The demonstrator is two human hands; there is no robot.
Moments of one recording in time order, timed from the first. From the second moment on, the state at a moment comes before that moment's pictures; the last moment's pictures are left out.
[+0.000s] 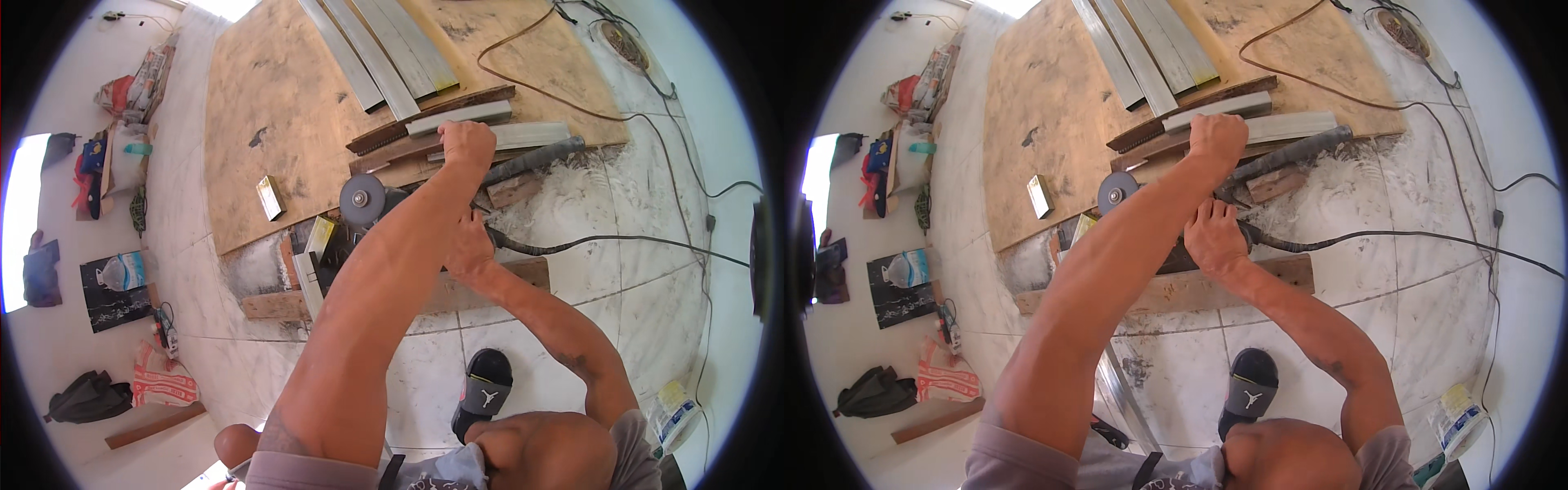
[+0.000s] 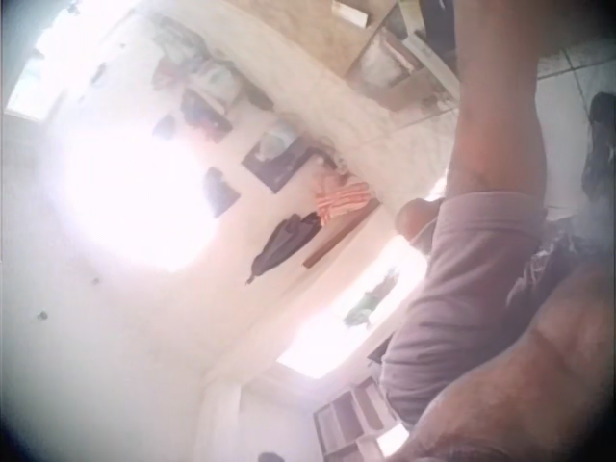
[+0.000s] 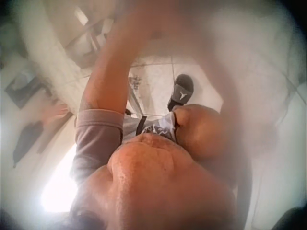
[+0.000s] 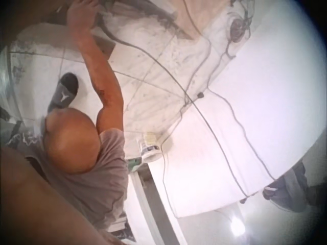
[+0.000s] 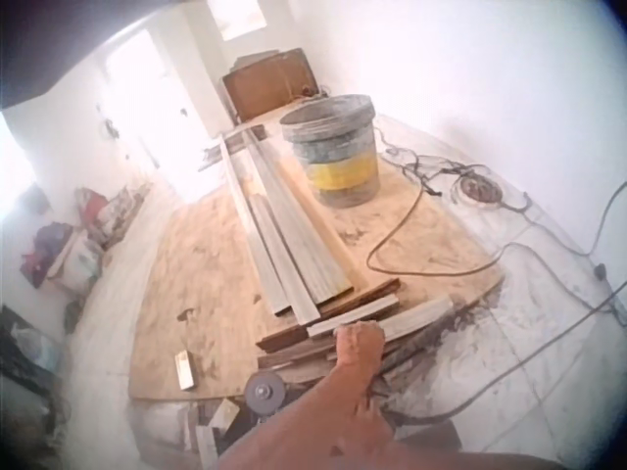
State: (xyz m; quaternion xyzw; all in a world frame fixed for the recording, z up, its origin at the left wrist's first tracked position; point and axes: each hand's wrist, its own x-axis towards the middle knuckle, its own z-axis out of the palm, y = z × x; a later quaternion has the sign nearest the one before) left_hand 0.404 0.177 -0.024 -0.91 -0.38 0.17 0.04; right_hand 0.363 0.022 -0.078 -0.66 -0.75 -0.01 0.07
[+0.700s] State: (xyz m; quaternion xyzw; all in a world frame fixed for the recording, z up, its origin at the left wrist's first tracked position) left_hand 0.532 0.121 -0.027 -0.93 -0.32 -0.17 0.07; right_hand 0.383 0.021 -0.038 -0.61 -0.73 0.17 0.24
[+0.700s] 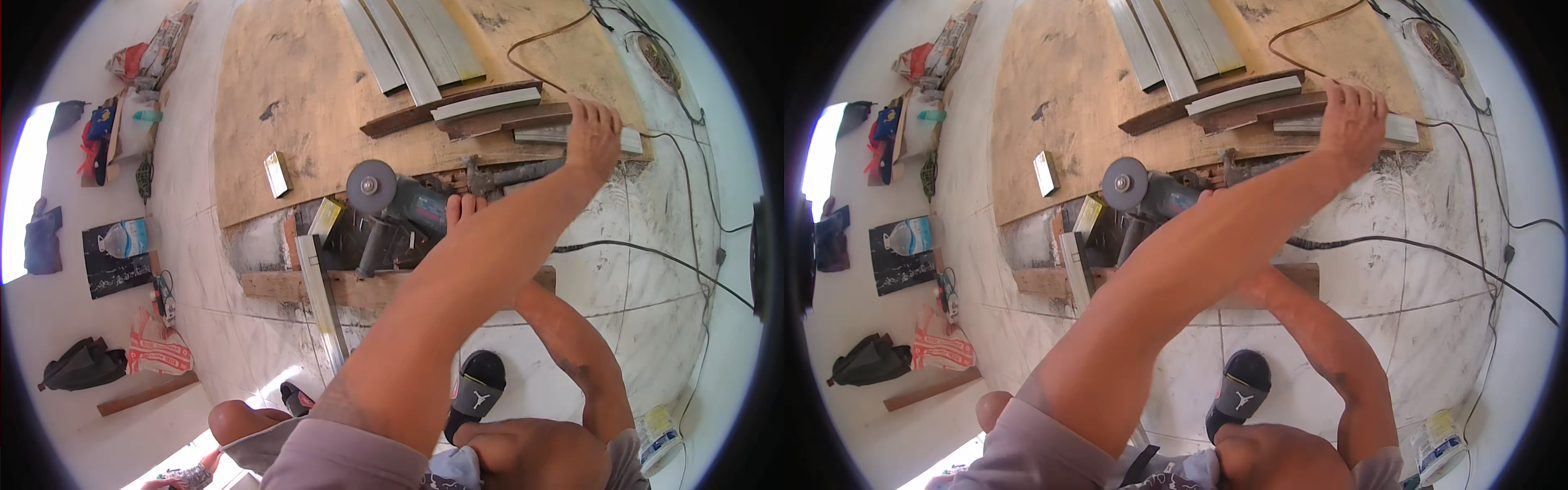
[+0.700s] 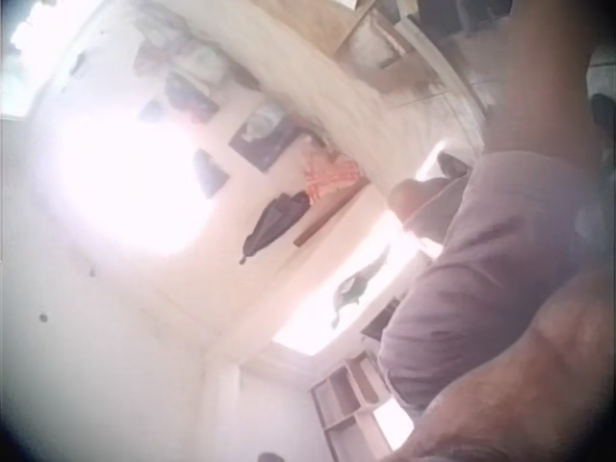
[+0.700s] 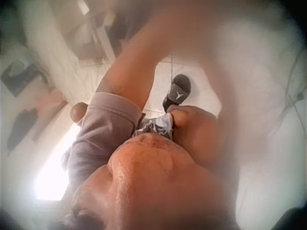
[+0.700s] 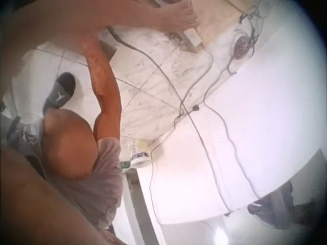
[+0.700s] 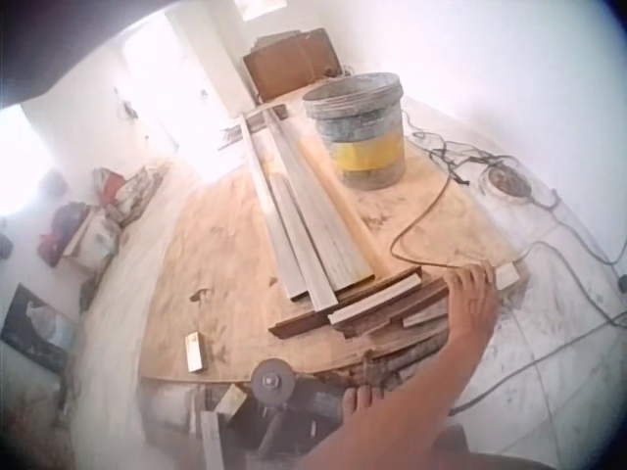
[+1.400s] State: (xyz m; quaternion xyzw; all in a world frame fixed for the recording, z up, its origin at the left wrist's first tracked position) left_hand 0.014 -0.035 0.041 -0.81 -0.51 0.10 -0.27; right_hand 0.359 0.030 -0.075 -0.69 -0.72 0.01 0.11
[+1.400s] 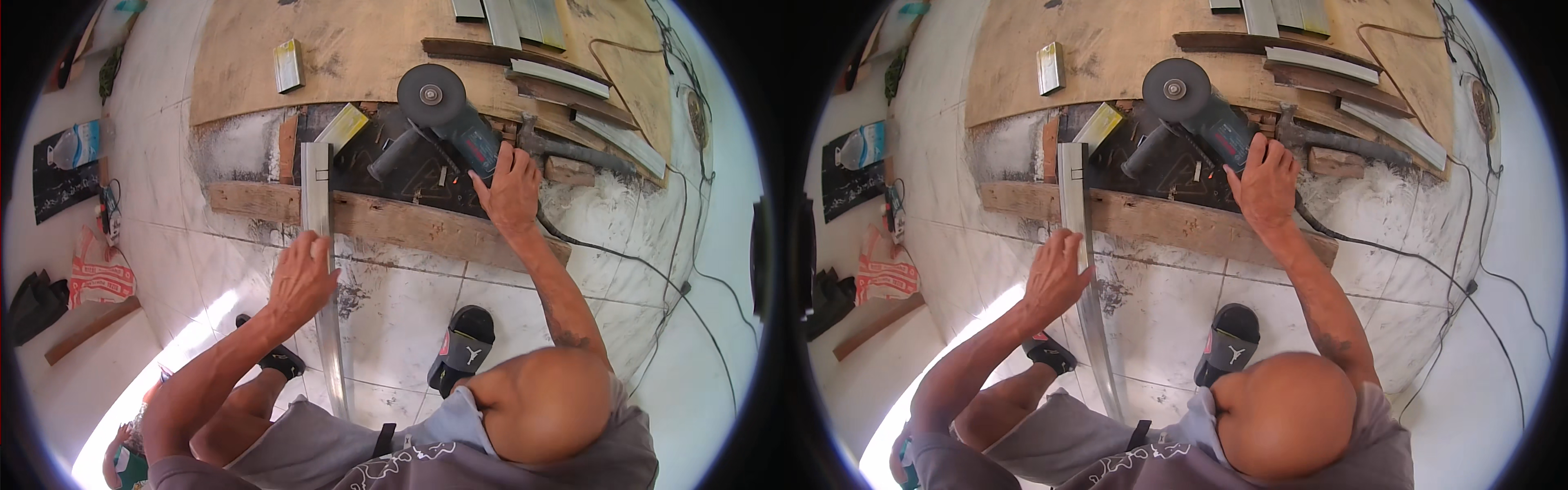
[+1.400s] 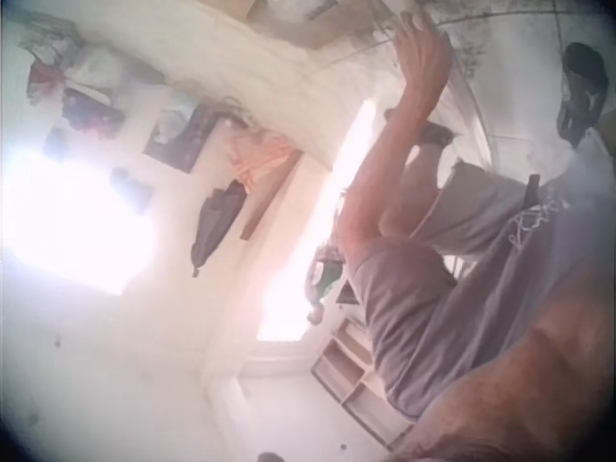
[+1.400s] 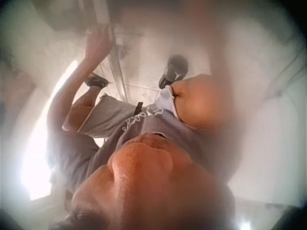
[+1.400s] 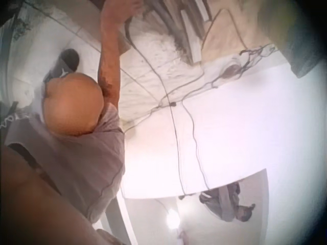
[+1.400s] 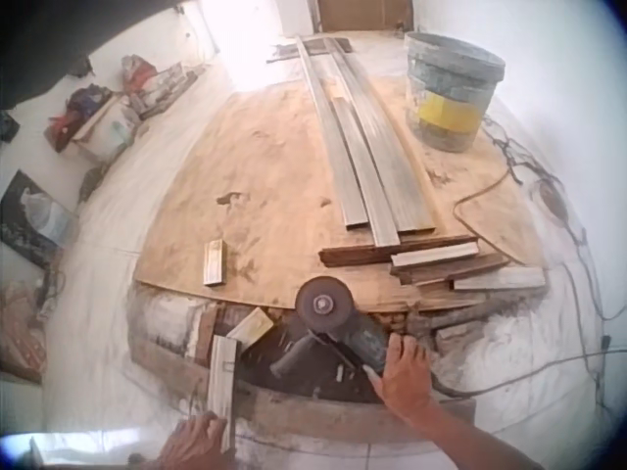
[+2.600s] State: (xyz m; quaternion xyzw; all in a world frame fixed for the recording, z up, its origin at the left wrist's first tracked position) left_hand 0.007 -0.084 -0.038 -0.57 -0.78 0.06 -0.26; right_hand 0.373 0.029 -0.087 -0.60 -0.78 0.05 0.14
